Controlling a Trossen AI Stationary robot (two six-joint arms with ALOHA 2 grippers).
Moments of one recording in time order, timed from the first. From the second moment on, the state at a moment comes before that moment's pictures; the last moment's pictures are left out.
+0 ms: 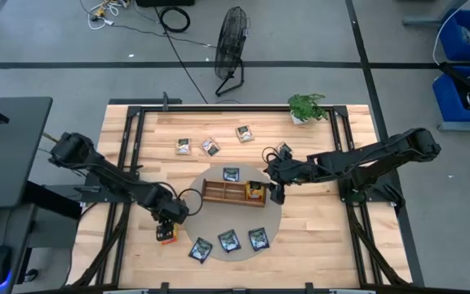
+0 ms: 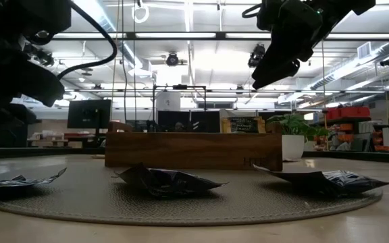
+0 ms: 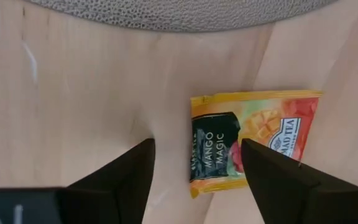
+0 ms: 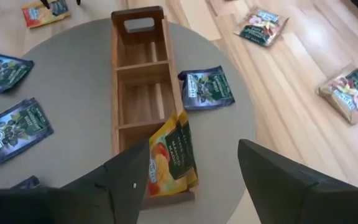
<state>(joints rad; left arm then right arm) -0.47 1.48 0.68 -0.61 0.18 -0.68 0.14 1.32 0.84 -0.30 0.24 0.30</state>
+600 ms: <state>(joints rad) -0.48 1.49 0.68 -0.59 0.08 -0.65 0.14 1.32 0.84 -0.32 0.24 0.33</state>
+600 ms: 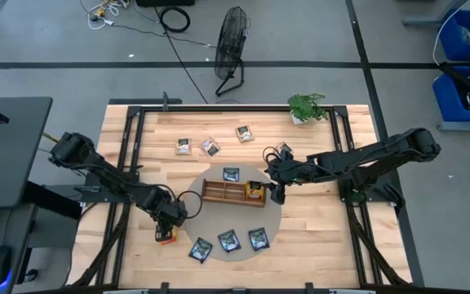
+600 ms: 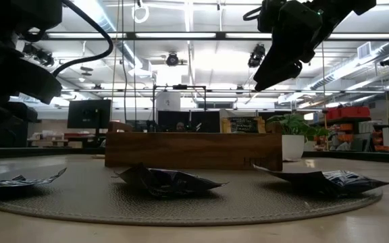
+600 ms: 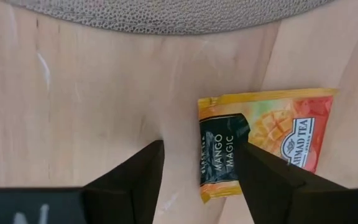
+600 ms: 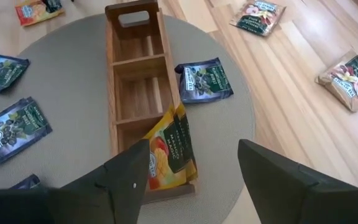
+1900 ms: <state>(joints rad) -0.39 1.37 0.91 -0.82 -0.02 -0.65 0.14 1.30 0.84 -0.19 0.22 0.46</state>
